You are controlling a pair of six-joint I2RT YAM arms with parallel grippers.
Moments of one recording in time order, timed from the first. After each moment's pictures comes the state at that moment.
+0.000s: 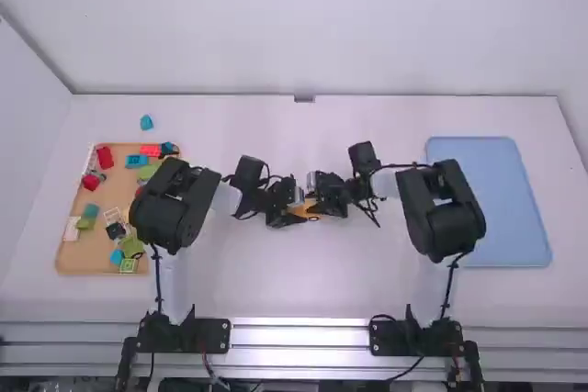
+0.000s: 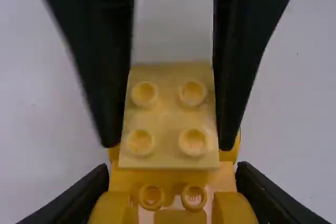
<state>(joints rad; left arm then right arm) -0.30 2.07 0.83 0.27 0.90 0.88 0.30 2.03 0.98 -0.20 -0.95 -1.14</state>
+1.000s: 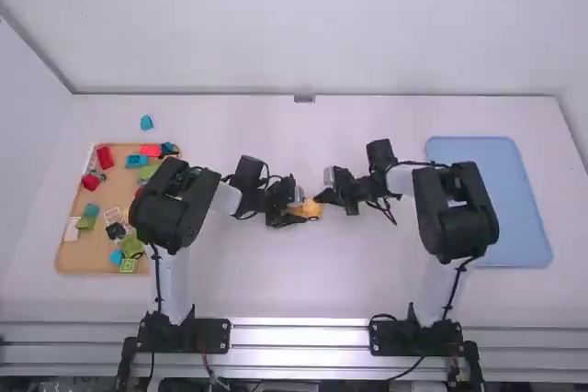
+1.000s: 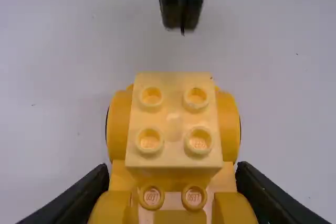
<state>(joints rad) -0.30 2.07 0.83 0.27 0.90 0.88 0.21 2.00 0.98 -0.31 -1.14 -1.31</state>
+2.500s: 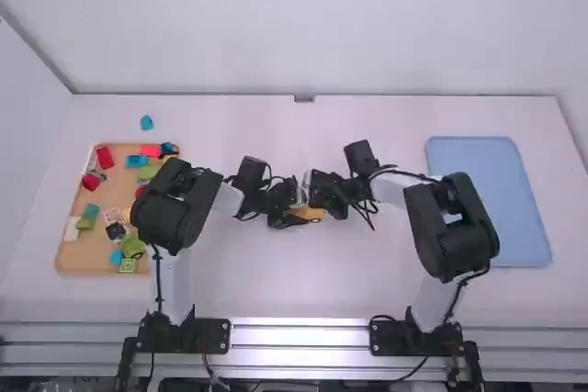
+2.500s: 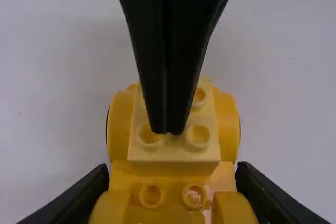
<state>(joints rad) -0.31 2.07 0.83 0.27 0.90 0.87 0.35 1.90 0.95 -0.28 -0.72 -0.99</state>
